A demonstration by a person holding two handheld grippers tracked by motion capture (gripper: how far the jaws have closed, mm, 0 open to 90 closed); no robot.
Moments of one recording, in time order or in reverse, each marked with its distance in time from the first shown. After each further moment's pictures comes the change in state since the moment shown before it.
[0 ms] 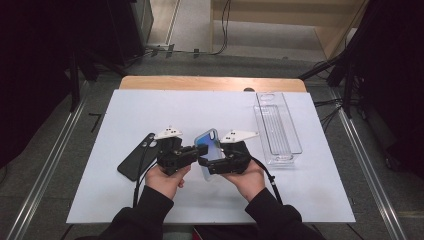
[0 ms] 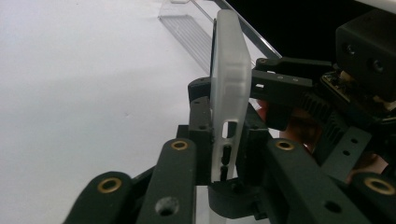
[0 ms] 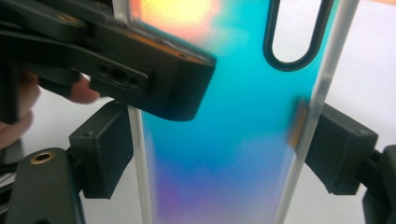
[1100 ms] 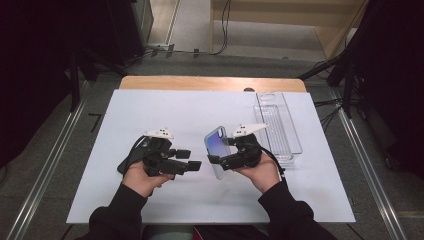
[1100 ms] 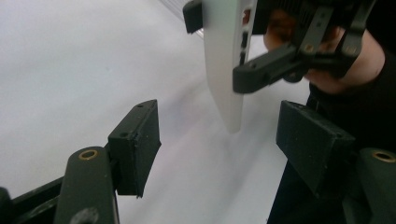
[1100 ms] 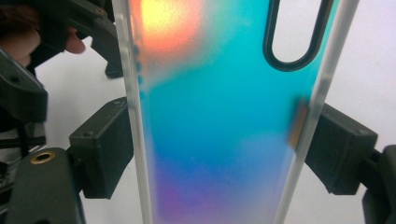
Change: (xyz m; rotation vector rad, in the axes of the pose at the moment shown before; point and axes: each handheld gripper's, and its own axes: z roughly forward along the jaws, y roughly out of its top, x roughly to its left) left arm 0.024 0.002 -0.025 0.258 -0.167 0.134; right arm -0.032 0.004 -0.019 0.060 0.106 -0.021
